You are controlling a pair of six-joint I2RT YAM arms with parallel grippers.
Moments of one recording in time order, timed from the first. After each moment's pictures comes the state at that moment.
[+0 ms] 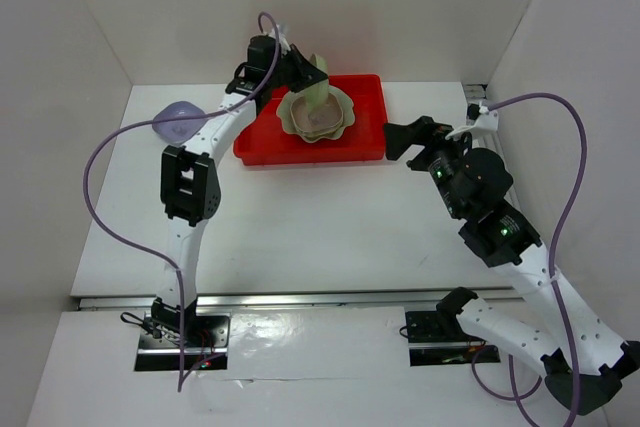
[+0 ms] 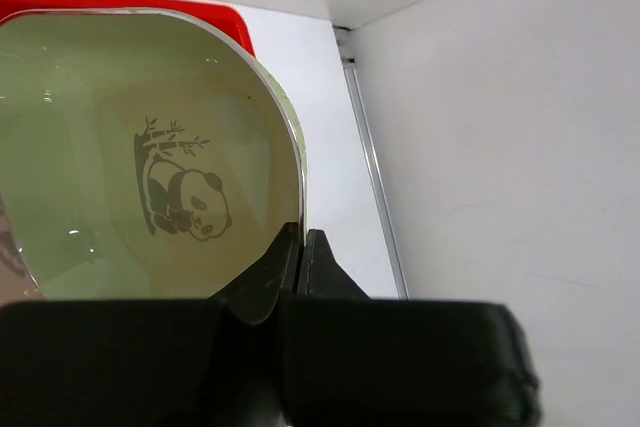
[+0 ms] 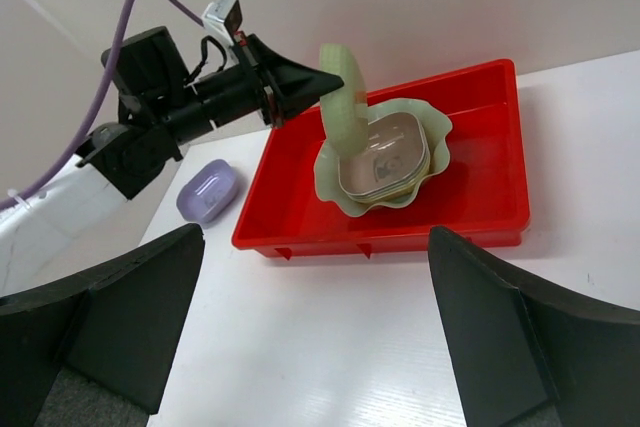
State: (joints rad) left arm -0.31 2.29 2.17 -0.15 0.43 -0.85; right arm 0.59 0.81 1.04 -0.20 0.36 0.48
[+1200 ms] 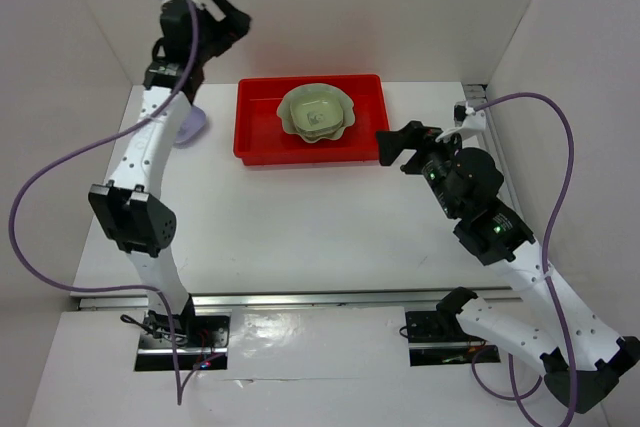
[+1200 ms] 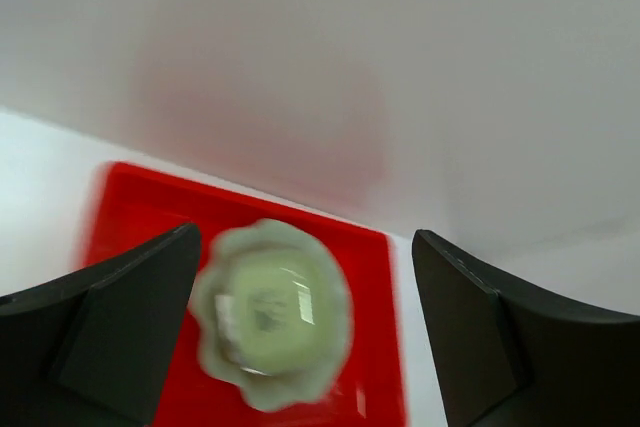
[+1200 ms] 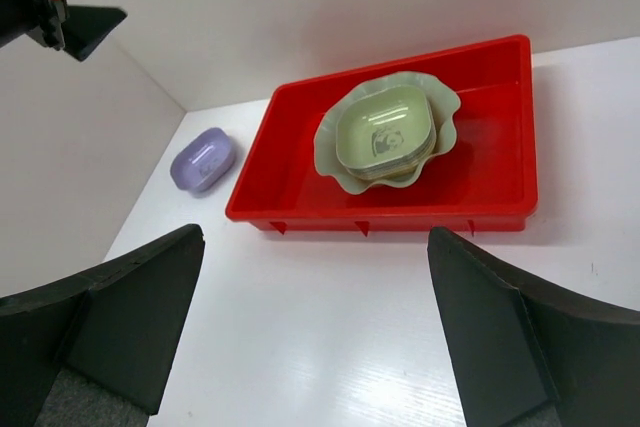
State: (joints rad) left arm -0.20 1.85 2.06 -0.29 -0.02 -0.67; right arm 0.59 0.82 1.02 -0.19 0.31 0.46
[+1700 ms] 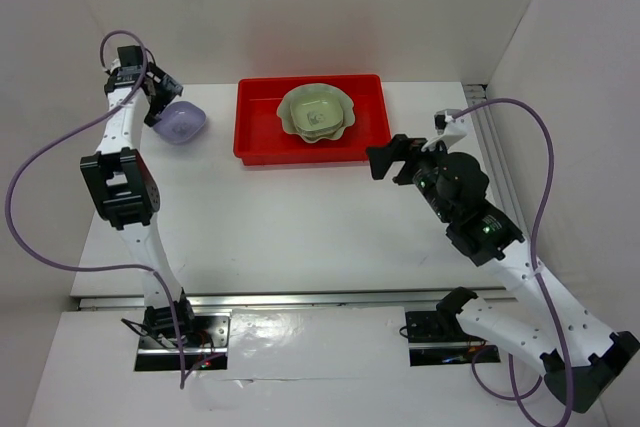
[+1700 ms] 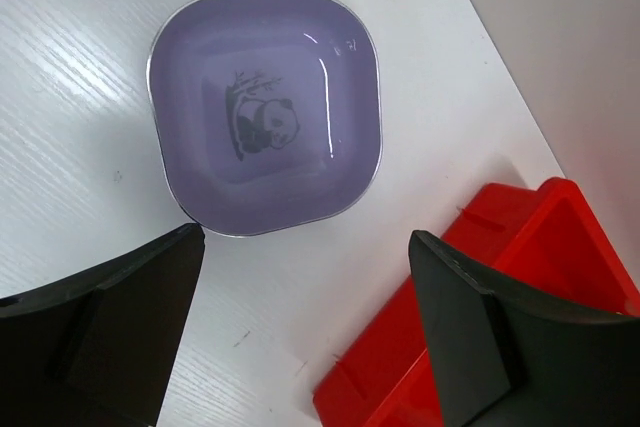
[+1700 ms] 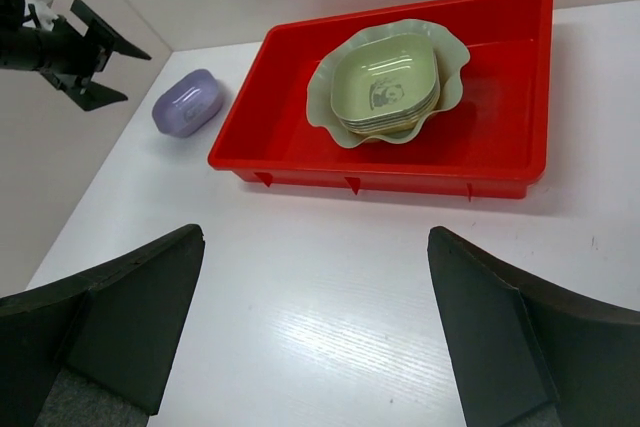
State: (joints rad) left arm 0.23 2.15 2.05 -0.71 -0.09 -0.73; right arm 0.59 0.82 0.92 -0.19 0.23 0.42
